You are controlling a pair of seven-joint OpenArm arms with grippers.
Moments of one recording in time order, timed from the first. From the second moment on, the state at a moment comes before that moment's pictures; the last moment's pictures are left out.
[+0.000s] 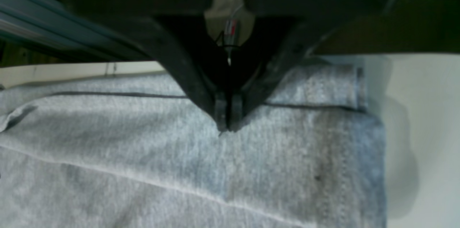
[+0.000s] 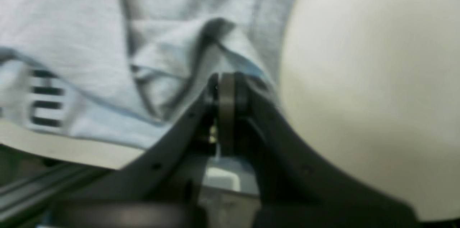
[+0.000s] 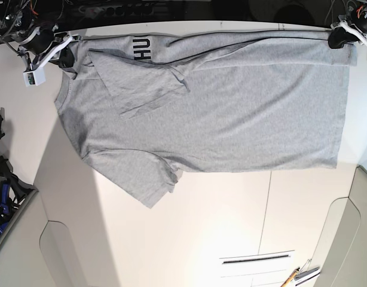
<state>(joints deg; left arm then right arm) 40.3 -25.6 -39.3 84.3 -53.2 -34.4 47.5 -28.4 7.9 29.4 105.4 32.9 31.2 -57.7</state>
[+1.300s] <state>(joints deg) 35.5 -25.4 -39.2 94.6 -57.1 -34.8 49.5 17.9 18.8 14.4 54.0 35.9 33.9 -51.5</state>
